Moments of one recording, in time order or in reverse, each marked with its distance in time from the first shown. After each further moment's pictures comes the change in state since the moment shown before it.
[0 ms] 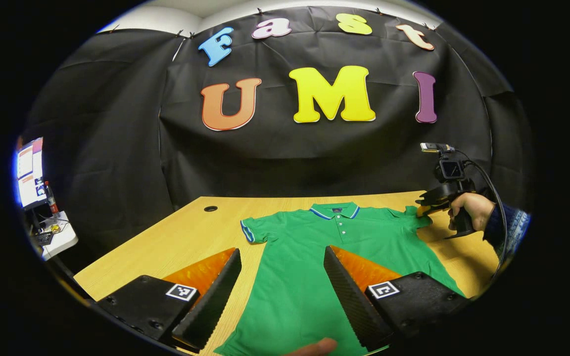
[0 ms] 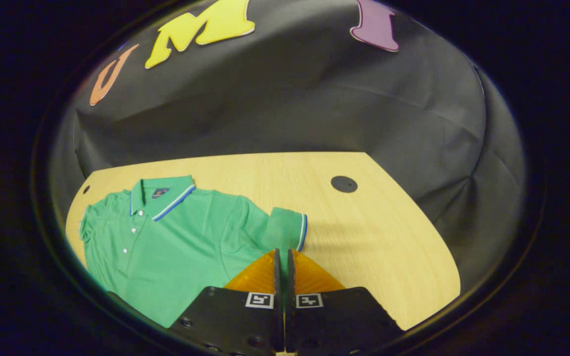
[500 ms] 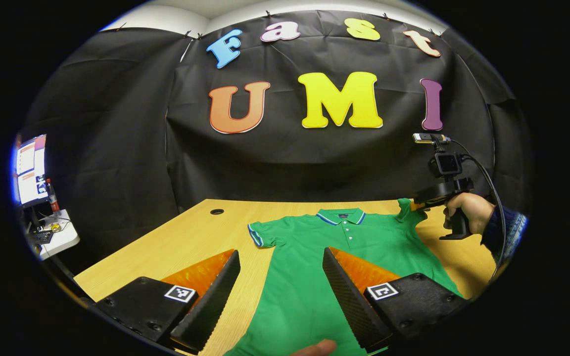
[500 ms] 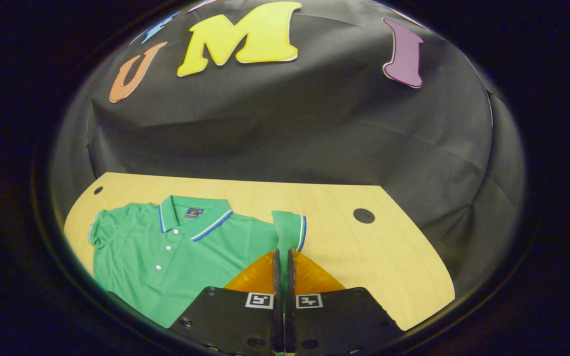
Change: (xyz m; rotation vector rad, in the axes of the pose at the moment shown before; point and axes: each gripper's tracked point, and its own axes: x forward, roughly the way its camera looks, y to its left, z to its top) left arm -0.001 0.022 0.002 -0.020 -0.001 0.034; right arm -0.029 0.073 0.029 -0.072 -0.115 0.048
